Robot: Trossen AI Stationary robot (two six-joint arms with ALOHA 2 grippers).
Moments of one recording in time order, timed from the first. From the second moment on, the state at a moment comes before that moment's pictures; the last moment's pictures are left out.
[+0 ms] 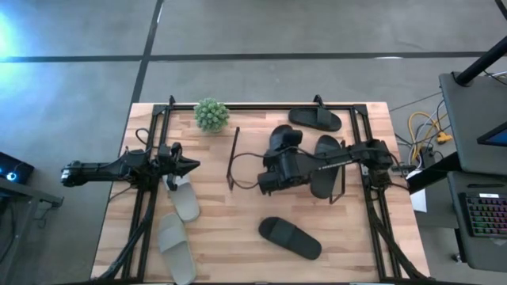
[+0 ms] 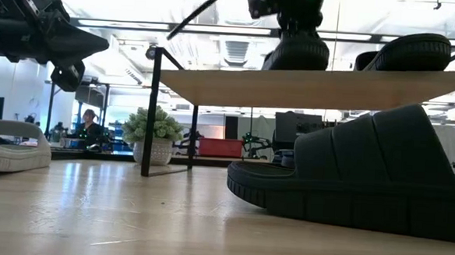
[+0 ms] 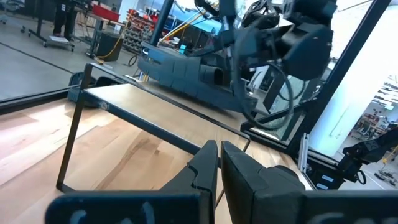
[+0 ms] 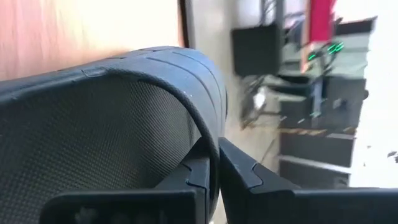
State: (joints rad) left arm 0.00 0.04 0.03 0.02 -0.11 -0.38; right arm 0.18 1.98 1.82 -1.57 0.97 0.35
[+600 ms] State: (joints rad) left arm 0.00 0.04 0.03 0.02 -0.11 -0.38; right arm 0.18 1.93 1.83 -1.57 0.80 0.46
